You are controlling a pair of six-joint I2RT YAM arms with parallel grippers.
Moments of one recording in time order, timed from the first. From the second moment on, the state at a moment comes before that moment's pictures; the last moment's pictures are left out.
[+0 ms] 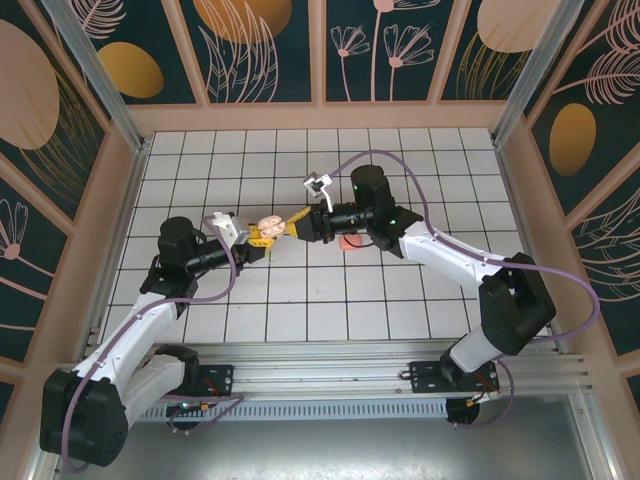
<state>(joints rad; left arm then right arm) -0.24 0.95 0.50 0.23 0.88 0.21 0.69 1.53 1.08 0.15 -0.91 0.35</state>
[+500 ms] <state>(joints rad) -0.24 0.95 0.50 0.23 0.87 0.21 0.70 1.53 1.08 0.15 -0.91 0.36</state>
